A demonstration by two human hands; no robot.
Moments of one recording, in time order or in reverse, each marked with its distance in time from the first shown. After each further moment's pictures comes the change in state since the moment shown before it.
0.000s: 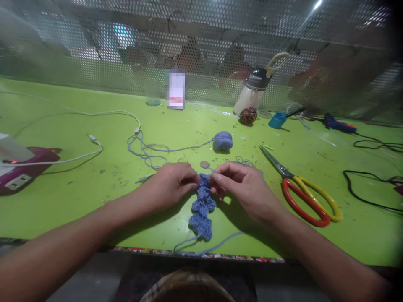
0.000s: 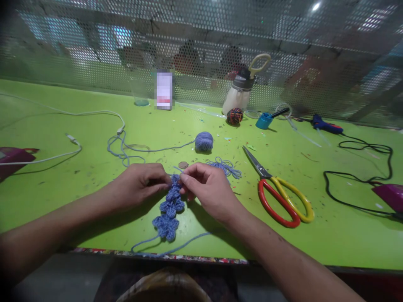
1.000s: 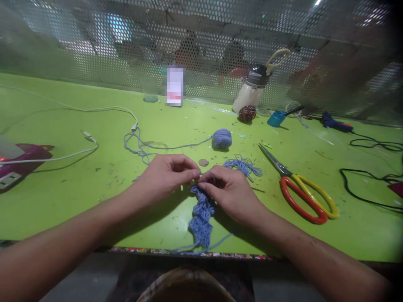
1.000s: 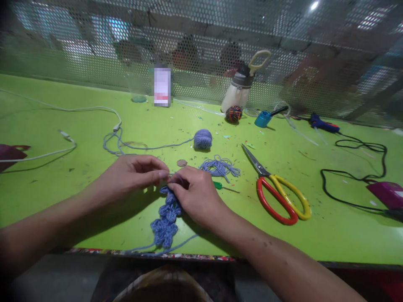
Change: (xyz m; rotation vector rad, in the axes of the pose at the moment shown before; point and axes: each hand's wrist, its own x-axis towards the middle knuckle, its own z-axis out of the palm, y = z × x) left_hand 0.003 0.009 -0.001 -0.729 0.124 -0.342; right_hand 0.006 0.011 0.016 -0.512 0.050 -0.264
